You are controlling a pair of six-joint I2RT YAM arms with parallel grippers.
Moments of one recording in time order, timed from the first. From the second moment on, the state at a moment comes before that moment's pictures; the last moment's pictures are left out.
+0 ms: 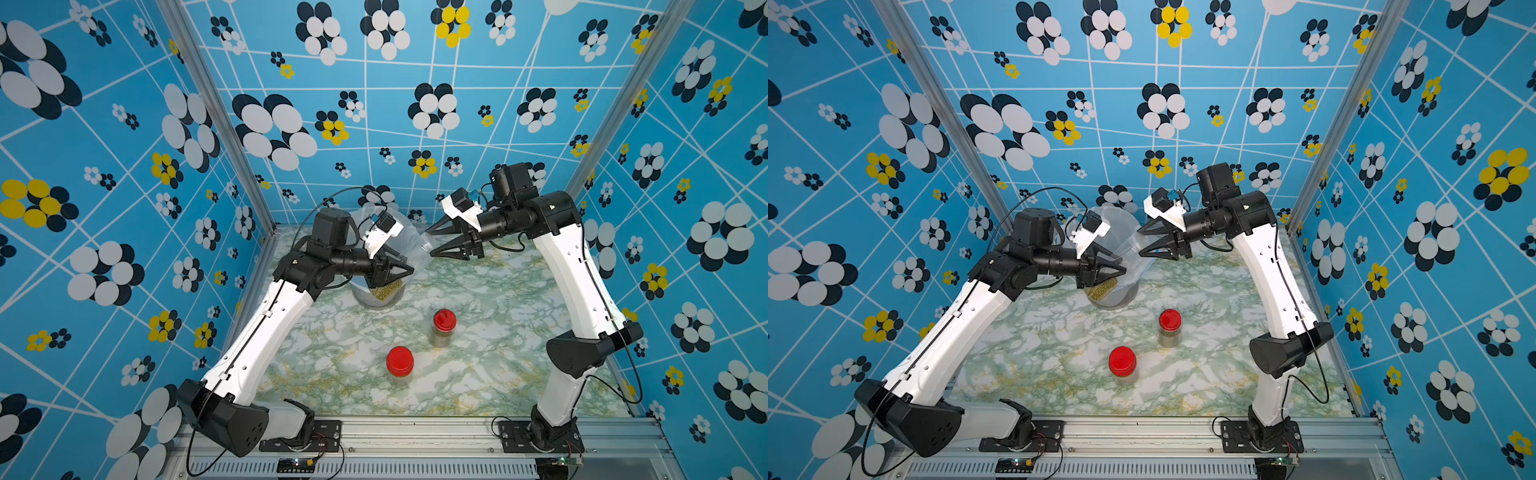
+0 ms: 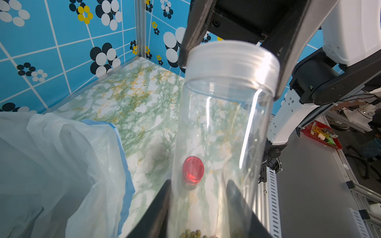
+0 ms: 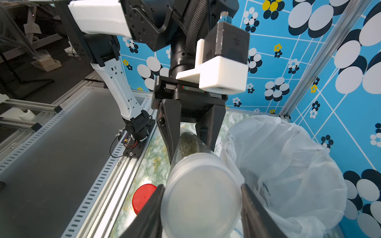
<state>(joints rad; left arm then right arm) -0.41 1.37 1.53 -0.69 0.86 0.13 0.42 1.85 2.38 -1.37 -1.05 -0.92</state>
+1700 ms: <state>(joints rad) -0.69 1.20 1.26 -0.39 0.08 0.26 0.45 1.81 2.19 -1.02 -0.57 0.34</state>
